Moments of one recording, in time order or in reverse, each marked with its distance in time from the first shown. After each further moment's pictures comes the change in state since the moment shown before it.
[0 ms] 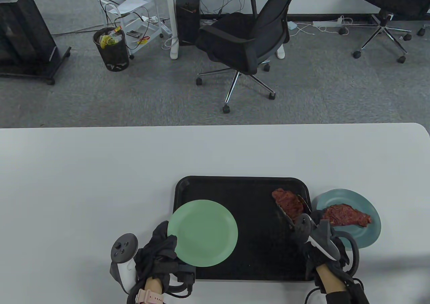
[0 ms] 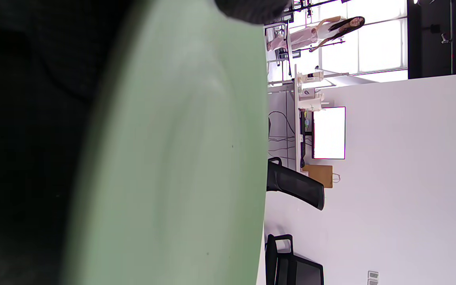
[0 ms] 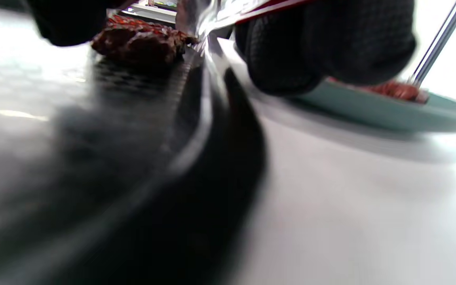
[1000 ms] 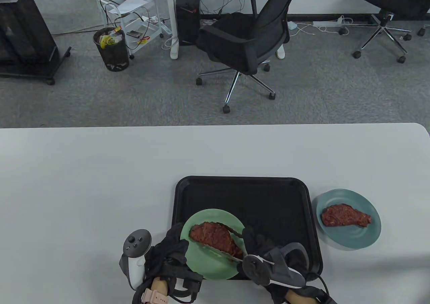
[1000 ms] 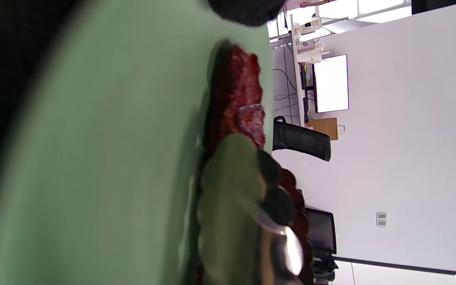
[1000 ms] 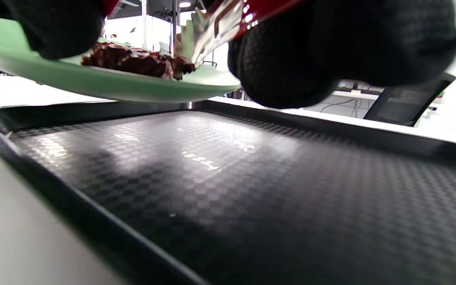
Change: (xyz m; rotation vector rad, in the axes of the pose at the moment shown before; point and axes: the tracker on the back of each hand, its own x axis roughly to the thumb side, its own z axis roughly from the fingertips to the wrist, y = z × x) left_hand 0.002 -0.020 -0.003 -0.146 -0.023 -0.139; right_hand 0.097 -0.049 0.093 -0.241 -0.669 -0.154
